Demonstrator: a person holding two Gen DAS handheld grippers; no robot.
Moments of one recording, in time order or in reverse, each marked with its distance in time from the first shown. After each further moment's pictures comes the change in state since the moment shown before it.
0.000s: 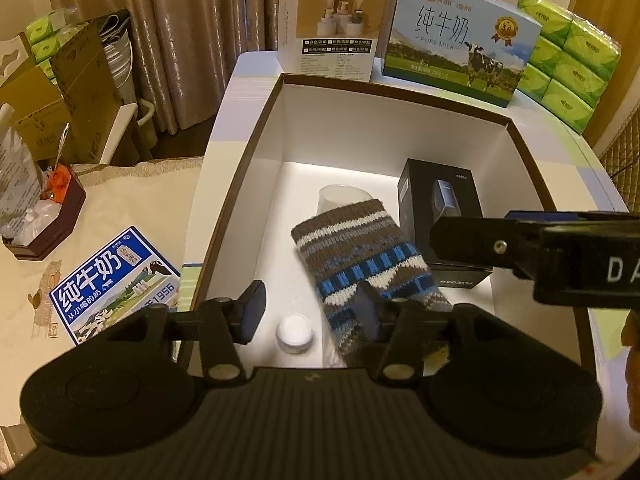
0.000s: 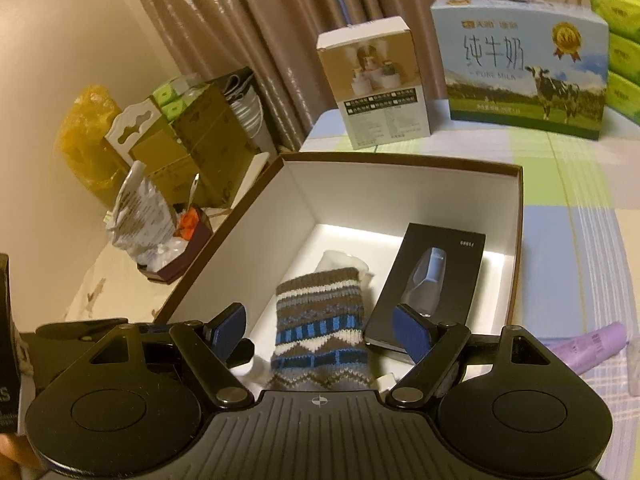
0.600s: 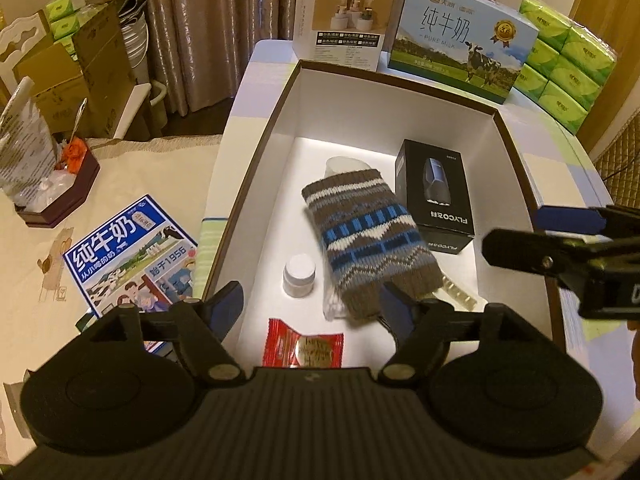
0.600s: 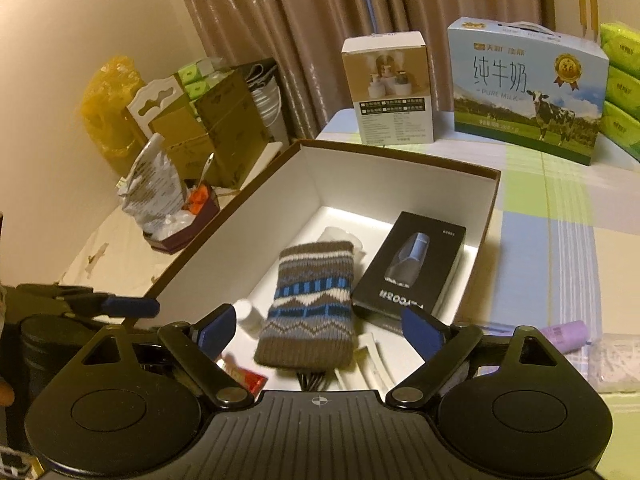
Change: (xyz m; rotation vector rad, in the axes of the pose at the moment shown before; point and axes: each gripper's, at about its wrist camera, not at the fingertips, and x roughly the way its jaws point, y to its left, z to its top) left arm -0.046 0.005 -0.028 -0.060 0.032 0.003; right arm -0.047 0.004 -0.032 -0.120 0.014 0.002
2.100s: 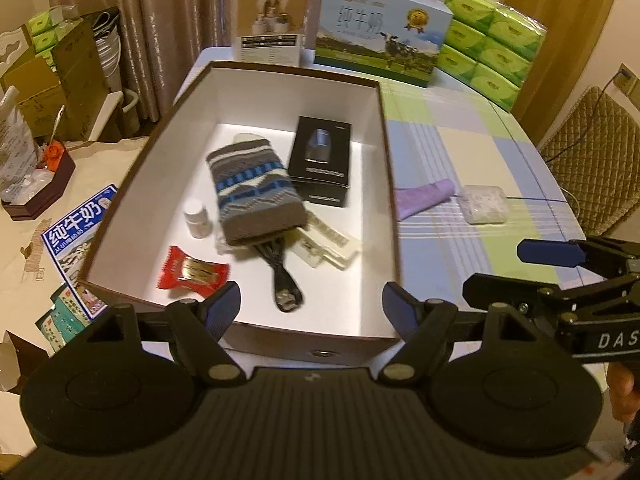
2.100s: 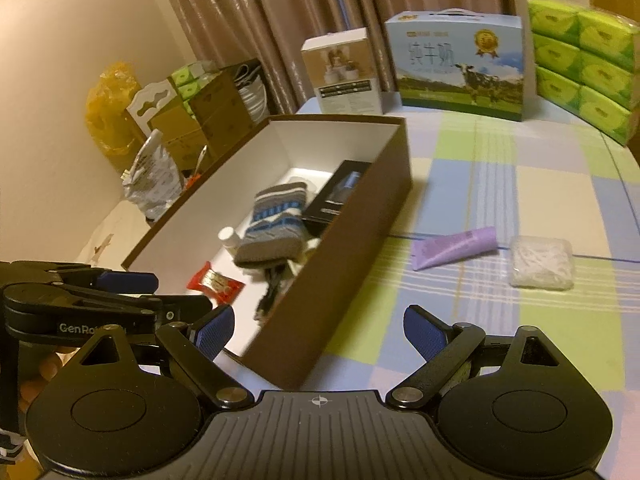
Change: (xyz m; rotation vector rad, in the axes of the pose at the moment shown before) left arm -0.072 -0.107 -0.061 0.040 -0.020 -0.059; right arm -0.120 -0.052 -0.079 0.060 0.004 -0.013
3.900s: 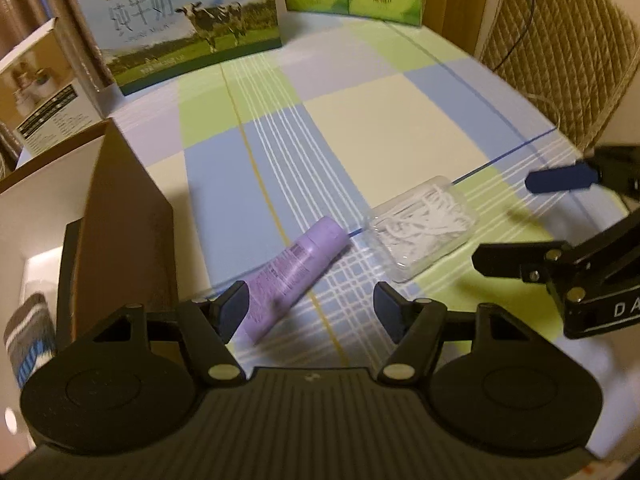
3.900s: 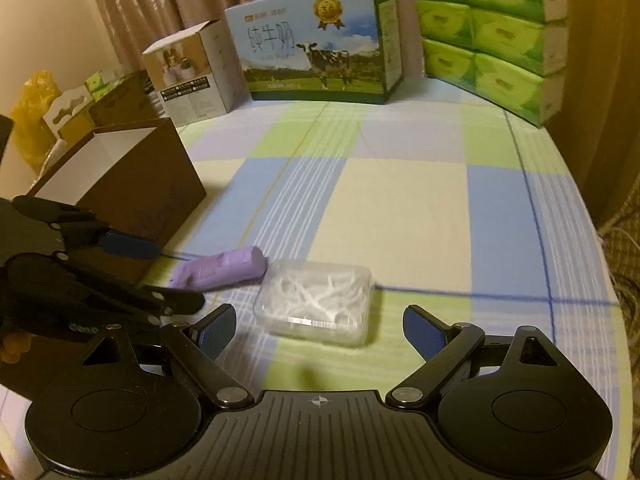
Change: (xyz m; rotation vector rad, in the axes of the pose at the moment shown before) left arm 0.205 -0.181 0.079 0.425 0.078 -0.050; right arm 0.053 -0.225 0.028 -0.008 -0.011 -0.141
